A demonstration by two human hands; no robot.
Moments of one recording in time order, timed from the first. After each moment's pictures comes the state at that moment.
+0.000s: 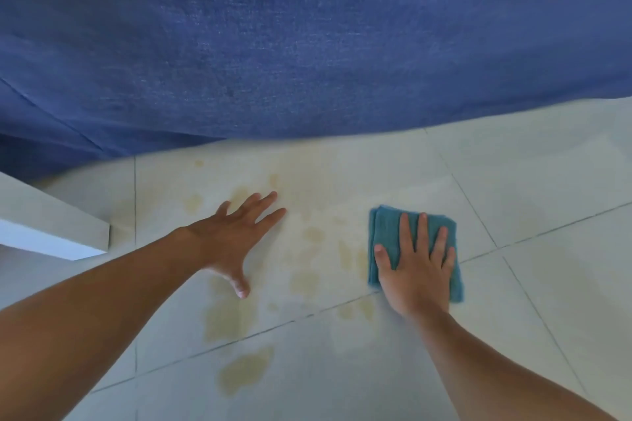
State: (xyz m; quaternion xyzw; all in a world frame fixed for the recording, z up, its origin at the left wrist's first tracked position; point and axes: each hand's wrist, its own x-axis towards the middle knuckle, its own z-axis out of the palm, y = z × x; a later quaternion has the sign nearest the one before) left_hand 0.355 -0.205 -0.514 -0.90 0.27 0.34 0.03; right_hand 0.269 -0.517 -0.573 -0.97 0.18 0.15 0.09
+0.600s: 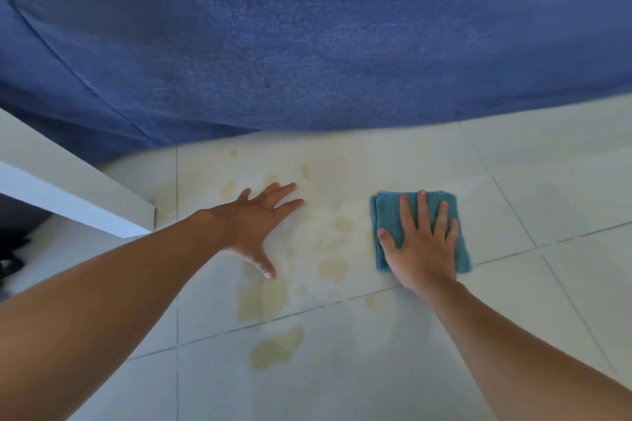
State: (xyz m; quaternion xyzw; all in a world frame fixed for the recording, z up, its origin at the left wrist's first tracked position) left_hand 0.353 -0.183 -0.508 -0.90 0.26 0.35 0.00; right_hand 0.300 -0.493 -0.580 -0.98 0.09 0.14 0.05
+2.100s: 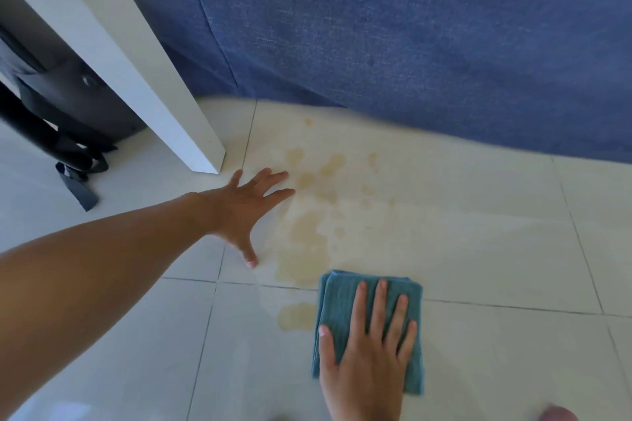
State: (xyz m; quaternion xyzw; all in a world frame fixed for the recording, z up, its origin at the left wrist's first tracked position) left_hand 0.285 -0.098 -0.517 -0.93 0.15 0.35 0.03; right_hand 0.134 -0.377 -0.582 -0.99 -0.03 0.06 0.10
